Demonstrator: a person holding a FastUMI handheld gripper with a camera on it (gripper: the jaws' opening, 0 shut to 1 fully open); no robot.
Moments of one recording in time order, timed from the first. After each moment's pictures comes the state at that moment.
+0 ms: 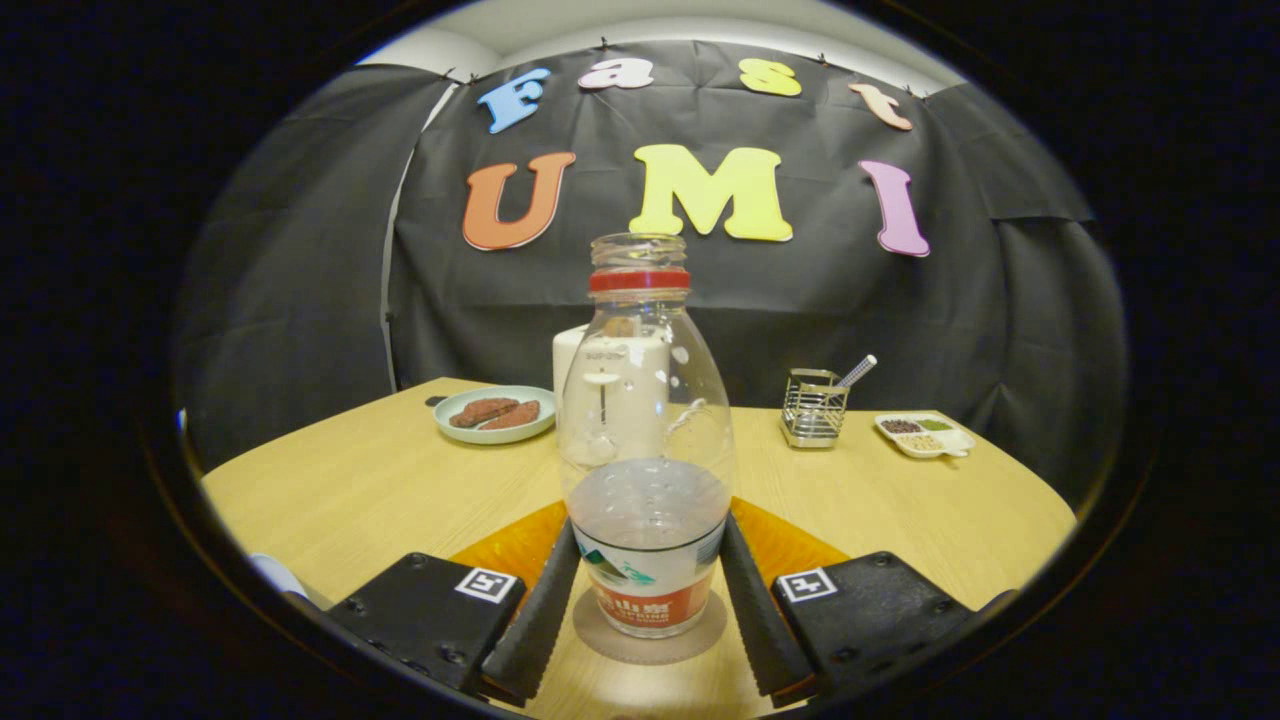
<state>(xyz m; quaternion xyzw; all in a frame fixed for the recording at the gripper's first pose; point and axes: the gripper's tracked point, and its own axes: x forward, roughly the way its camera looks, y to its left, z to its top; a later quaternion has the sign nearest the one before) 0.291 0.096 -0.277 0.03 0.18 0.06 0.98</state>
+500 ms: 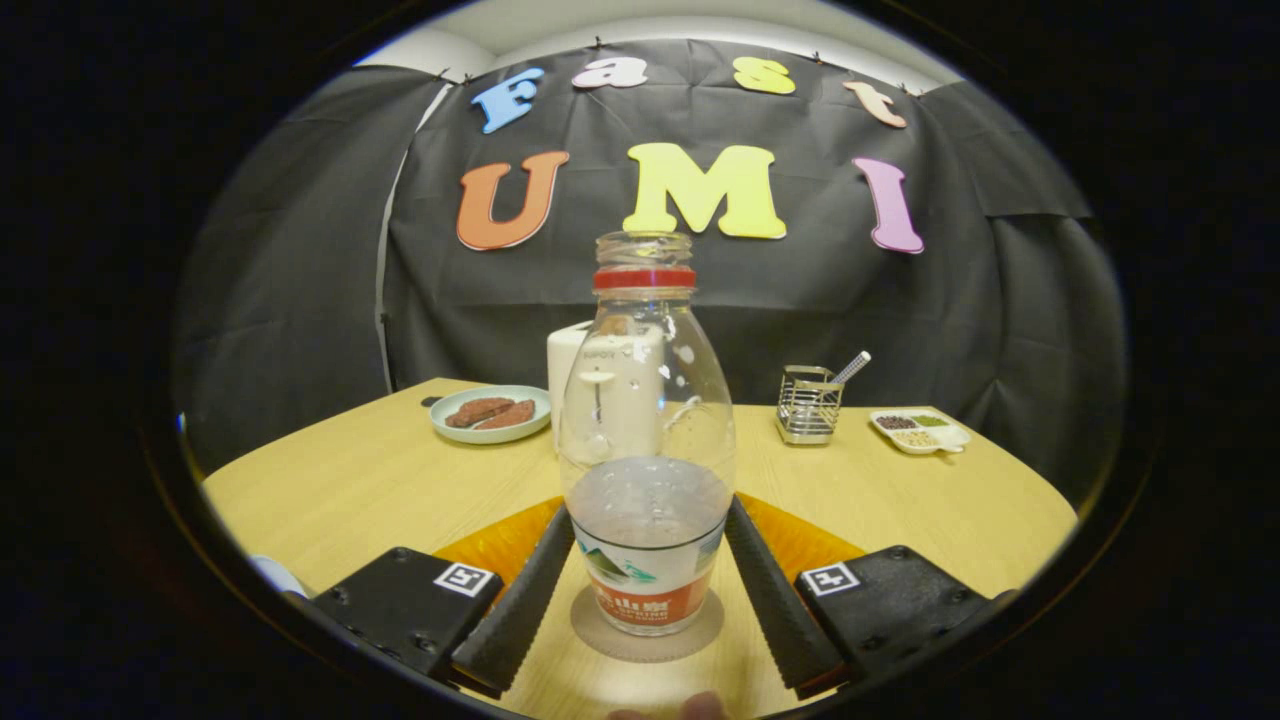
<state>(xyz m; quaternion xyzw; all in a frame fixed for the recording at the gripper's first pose) 0.290 0.093 -0.276 0.03 0.18 0.05 0.98</state>
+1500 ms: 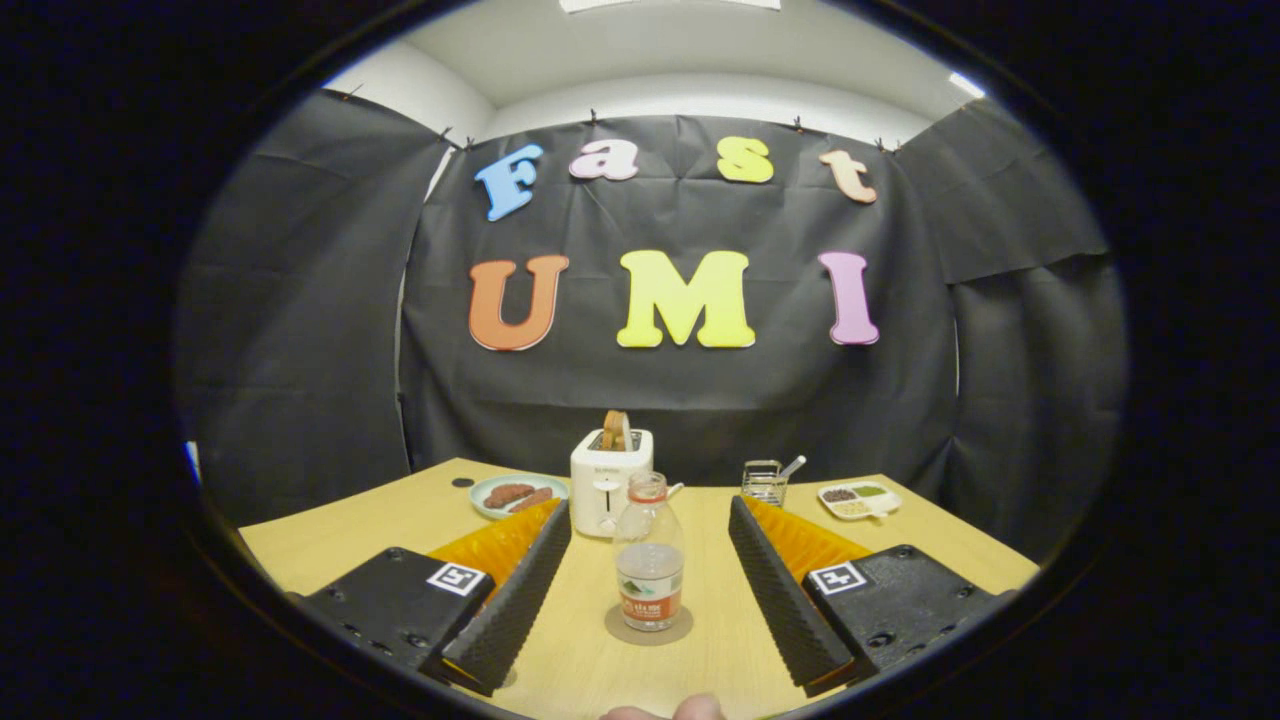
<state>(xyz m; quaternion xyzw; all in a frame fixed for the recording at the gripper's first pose) 0.181 0.078 -0.107 0.03 0.06 0.02 1.00</state>
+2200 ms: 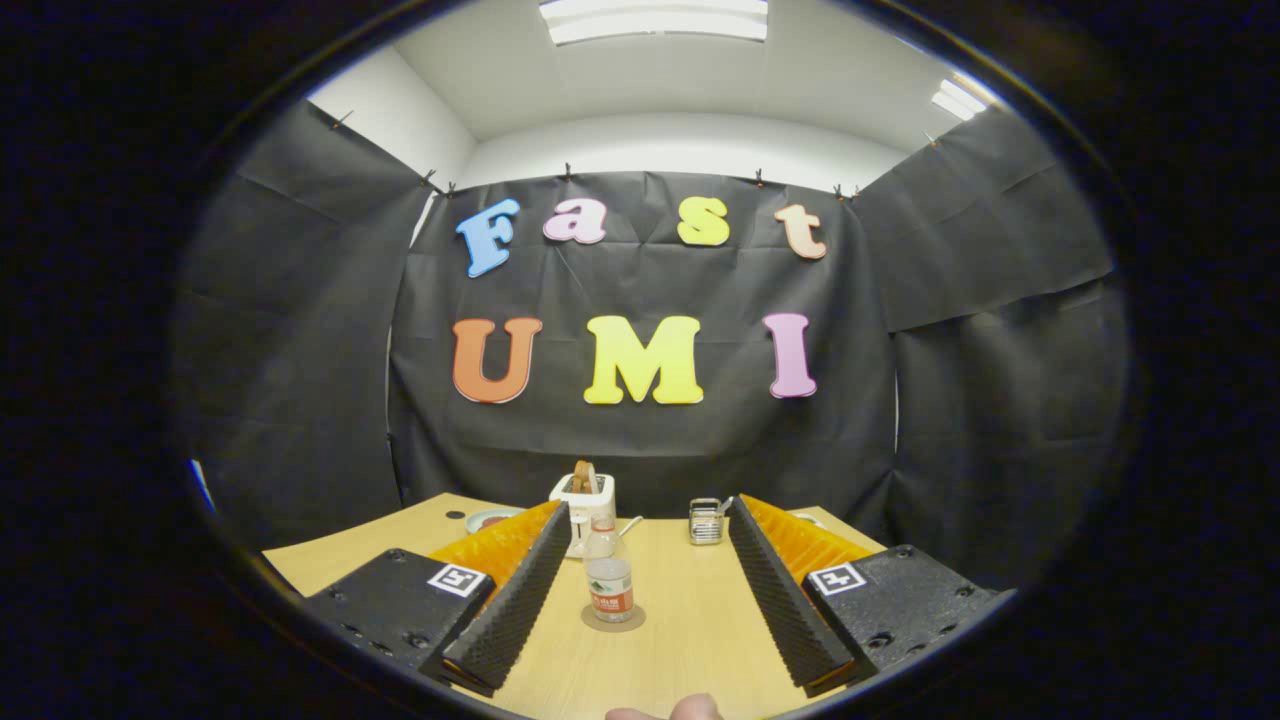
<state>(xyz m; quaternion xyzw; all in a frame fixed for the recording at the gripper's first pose) 0.068 0.037 -0.017 0.03 0.01 -0.03 1.00</state>
